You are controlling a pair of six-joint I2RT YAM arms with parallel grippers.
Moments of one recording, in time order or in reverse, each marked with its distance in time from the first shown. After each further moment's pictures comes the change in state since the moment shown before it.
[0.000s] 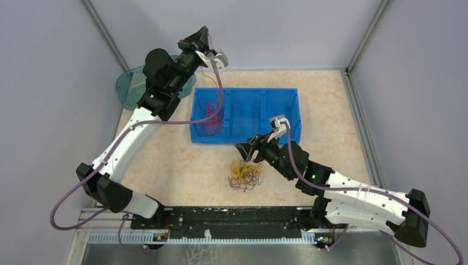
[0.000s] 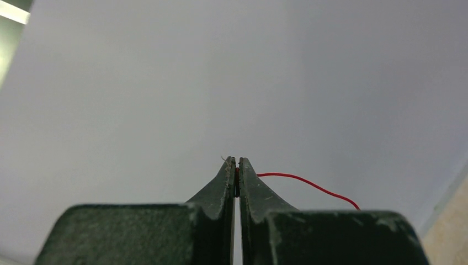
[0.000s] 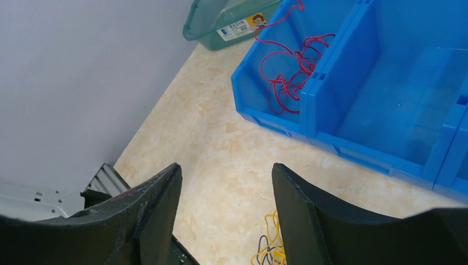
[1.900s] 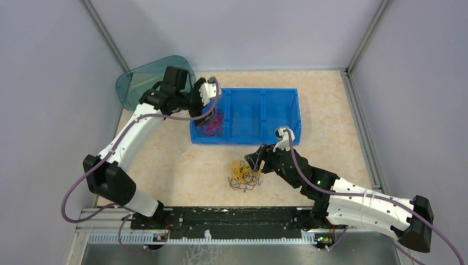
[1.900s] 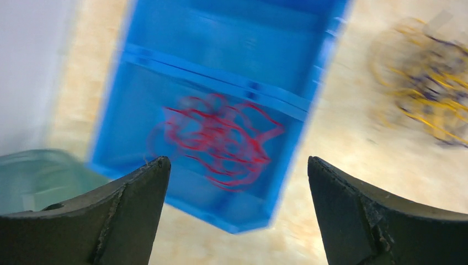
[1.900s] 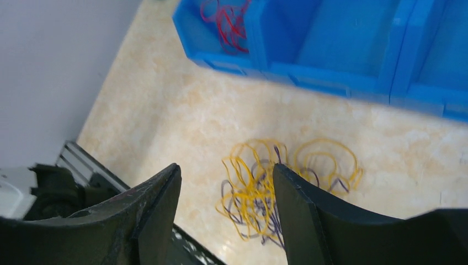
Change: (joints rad) left arm 0.140 0.093 -0.071 -0.903 0.365 -0.353; right arm 0.000 -0.106 -0.076 -0.218 0.057 0.119
